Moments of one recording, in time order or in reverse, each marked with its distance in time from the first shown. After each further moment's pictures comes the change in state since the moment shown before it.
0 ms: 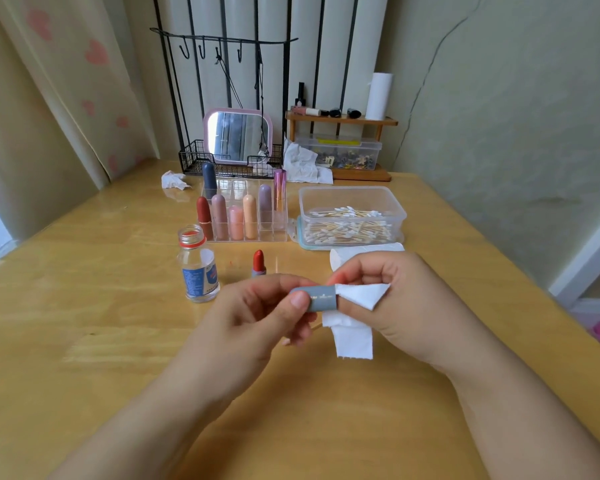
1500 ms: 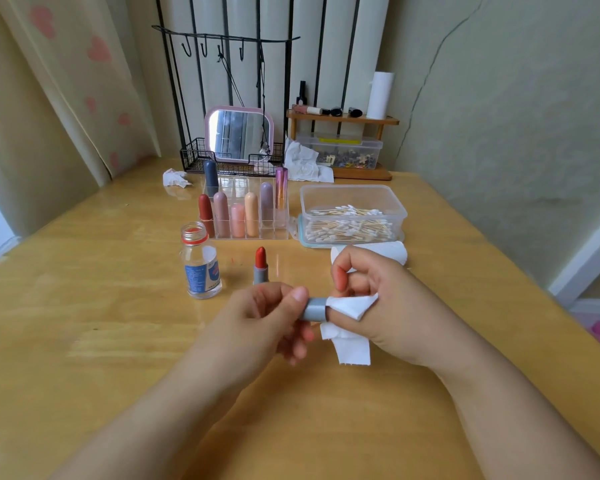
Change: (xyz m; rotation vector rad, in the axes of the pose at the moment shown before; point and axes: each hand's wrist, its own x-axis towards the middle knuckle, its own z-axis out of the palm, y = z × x) left_hand 0.002 -0.002 0.006 -0.057 0.050 -0.201; right_hand 0.003 0.011 0.004 -0.028 -0.110 -0.069
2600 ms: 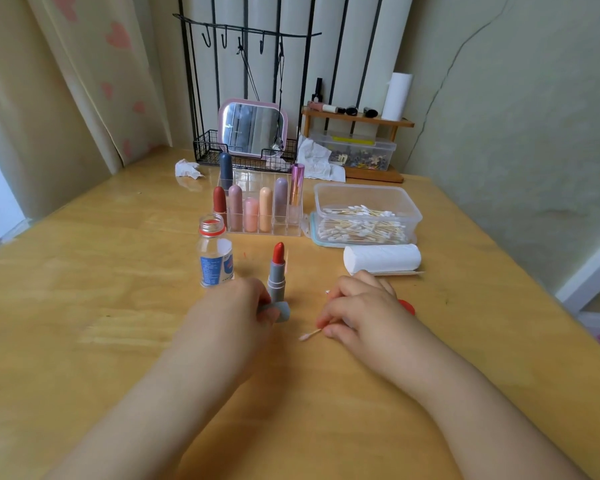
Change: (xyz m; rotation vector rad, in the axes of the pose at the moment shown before) left_hand 0.006 0.002 -0.028 1.223 0.289 -0.087; right_hand 0.020 0.043 0.025 -0.850 -0.045 -0.214
